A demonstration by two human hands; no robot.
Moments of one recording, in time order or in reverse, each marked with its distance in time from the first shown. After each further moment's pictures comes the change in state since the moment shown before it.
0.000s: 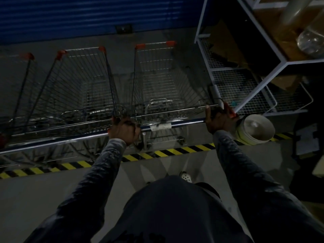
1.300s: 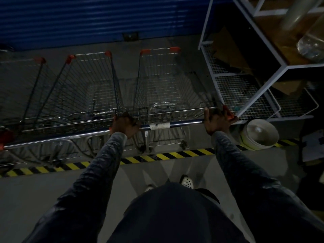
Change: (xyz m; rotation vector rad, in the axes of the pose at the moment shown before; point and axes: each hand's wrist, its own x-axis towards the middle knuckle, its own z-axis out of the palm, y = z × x) left_hand 0.010 0.008 -0.024 -0.051 -0.233 -0.146; right_hand 0.005 0.026 0.033 -0.029 -0.189 0.017
